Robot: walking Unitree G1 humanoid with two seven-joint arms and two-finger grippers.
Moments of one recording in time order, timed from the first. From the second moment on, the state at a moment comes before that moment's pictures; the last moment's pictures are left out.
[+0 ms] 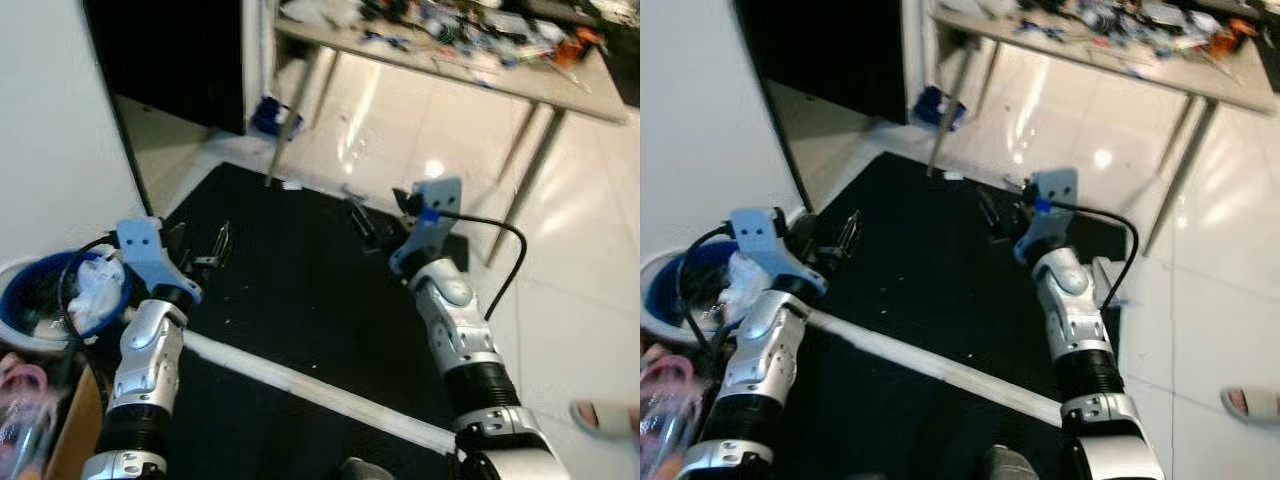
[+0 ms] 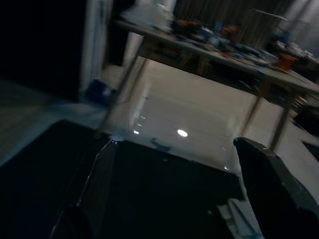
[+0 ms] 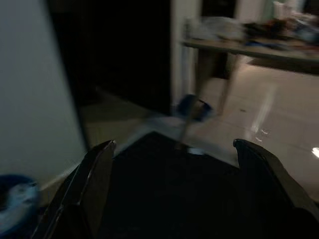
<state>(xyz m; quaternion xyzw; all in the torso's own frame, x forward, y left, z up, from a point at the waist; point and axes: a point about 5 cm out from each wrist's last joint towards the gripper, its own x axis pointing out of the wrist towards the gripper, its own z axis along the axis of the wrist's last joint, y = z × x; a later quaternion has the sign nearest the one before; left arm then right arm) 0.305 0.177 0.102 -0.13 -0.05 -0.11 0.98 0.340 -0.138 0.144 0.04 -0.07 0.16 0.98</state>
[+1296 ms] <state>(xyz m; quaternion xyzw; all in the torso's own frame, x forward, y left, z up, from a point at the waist) 0.307 0.160 0.094 -0.14 -0.04 -0.14 0.98 0.341 -0.156 0.131 0.03 -0.06 0.13 0.99</state>
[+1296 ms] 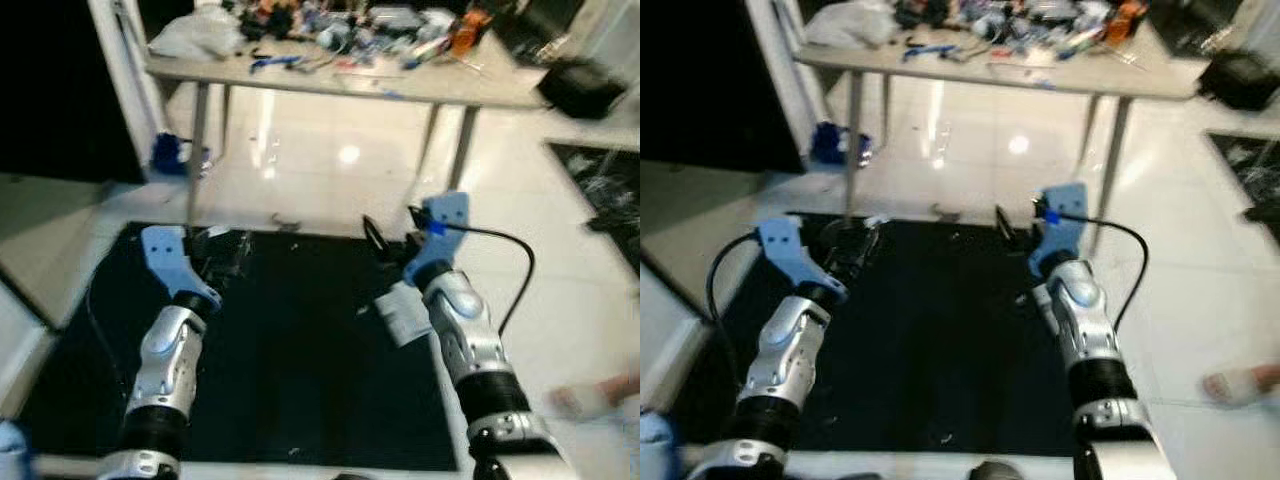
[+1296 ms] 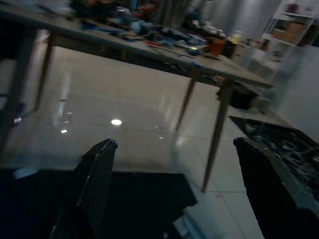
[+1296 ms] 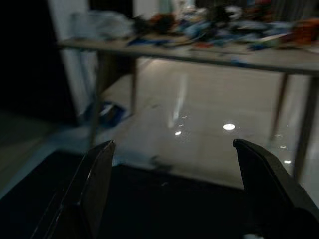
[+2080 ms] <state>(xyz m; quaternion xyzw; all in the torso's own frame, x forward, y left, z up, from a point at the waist) 0.307 0.168 0.091 -0.13 -0.04 -0.13 0.98 0.342 -0.143 0.130 0.04 -0.06 0.15 0.99</state>
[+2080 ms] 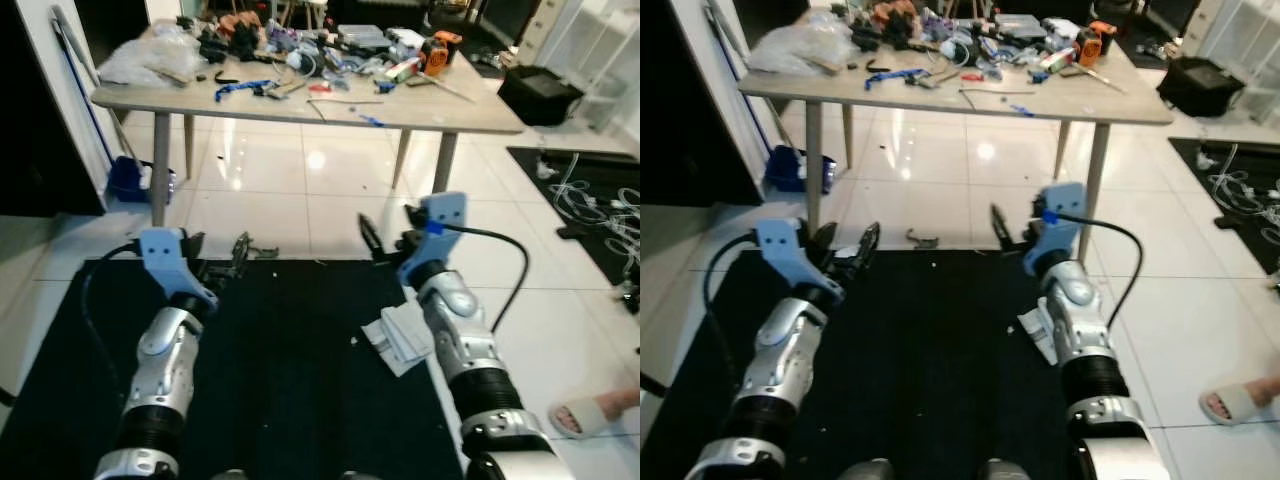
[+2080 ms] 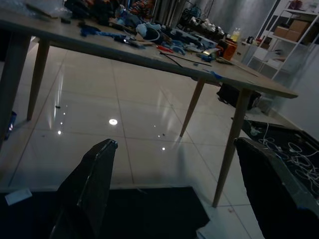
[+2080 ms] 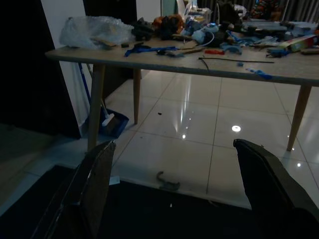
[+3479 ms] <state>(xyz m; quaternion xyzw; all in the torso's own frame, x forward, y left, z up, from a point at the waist) 0.310 0.159 0.095 -0.12 -0.05 -0.15 0.98 0.342 -0.153 0.132 0.03 -0.06 0.15 0.99</state>
